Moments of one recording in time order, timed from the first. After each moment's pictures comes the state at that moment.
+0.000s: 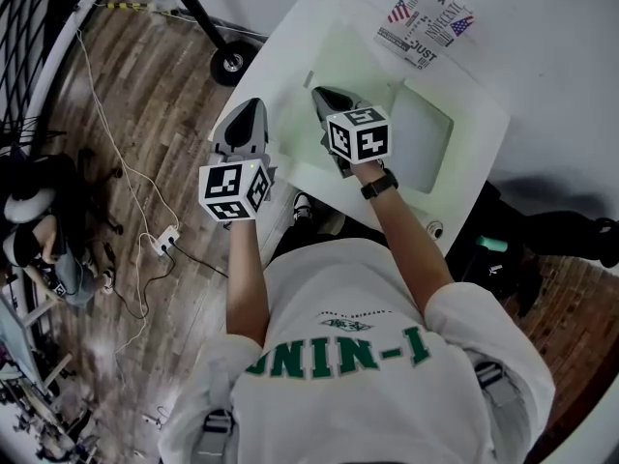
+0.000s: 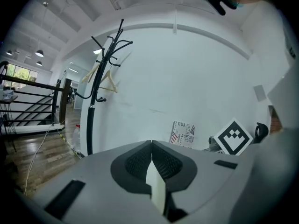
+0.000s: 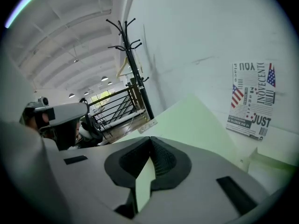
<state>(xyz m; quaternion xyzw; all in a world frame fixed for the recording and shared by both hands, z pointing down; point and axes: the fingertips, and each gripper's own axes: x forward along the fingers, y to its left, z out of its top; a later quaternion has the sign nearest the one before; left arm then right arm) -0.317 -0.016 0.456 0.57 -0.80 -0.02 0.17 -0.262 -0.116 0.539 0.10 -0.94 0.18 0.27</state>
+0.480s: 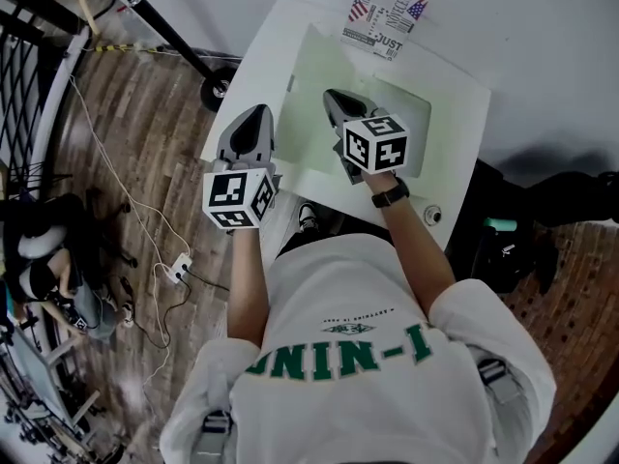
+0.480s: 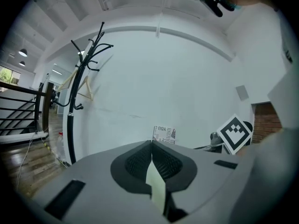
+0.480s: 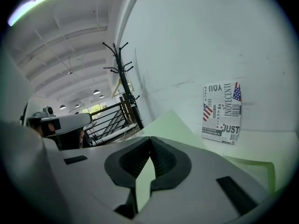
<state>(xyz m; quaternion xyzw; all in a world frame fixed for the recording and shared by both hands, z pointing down) -0.248 -0.042 0.408 0.64 -0.76 0.00 0.13 -0.177 -0.144 0.473 0.17 -0.95 0.19 0.18</state>
